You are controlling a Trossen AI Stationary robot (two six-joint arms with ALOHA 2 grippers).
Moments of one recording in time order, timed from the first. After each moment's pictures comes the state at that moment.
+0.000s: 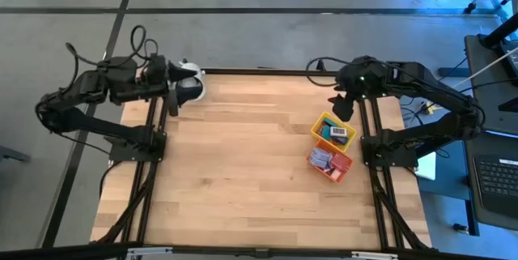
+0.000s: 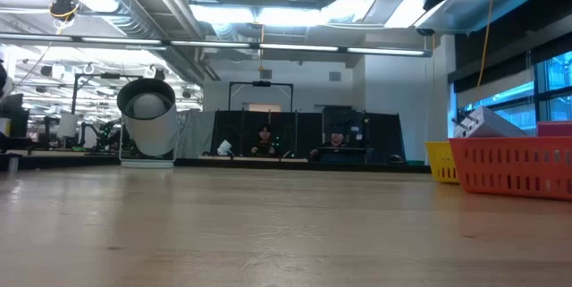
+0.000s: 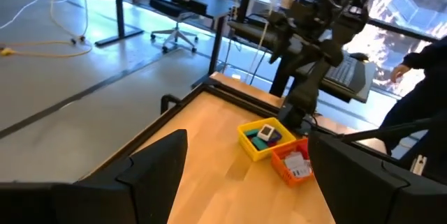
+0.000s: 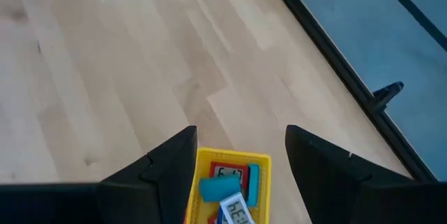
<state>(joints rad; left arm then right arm) 0.08 0.87 1.38 -0.75 -0.30 -0.31 -0.26 1.13 1.47 -1.29 0.14 0.19</state>
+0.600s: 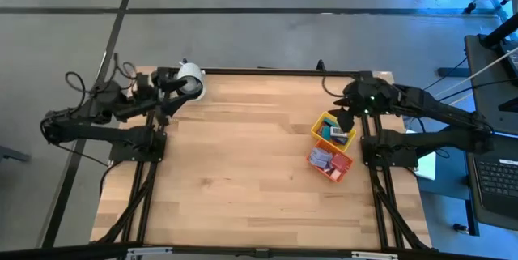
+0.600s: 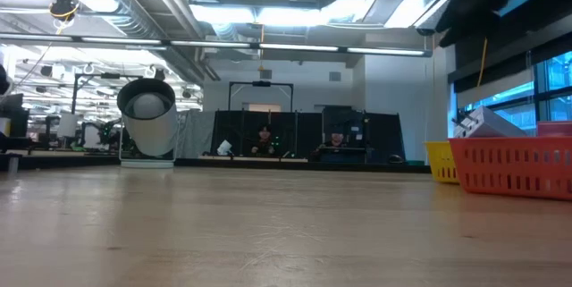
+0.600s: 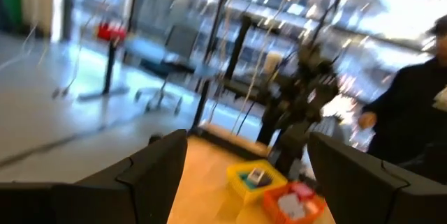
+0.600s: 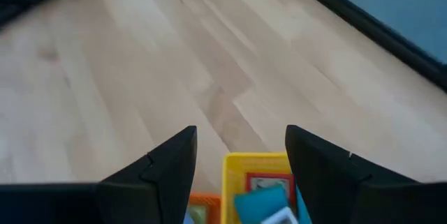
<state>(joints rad) 0.08 0.44 0.78 -0.29 -0.32 -0.30 -0.26 0.81 0.95 -0.92 0.07 0.34</state>
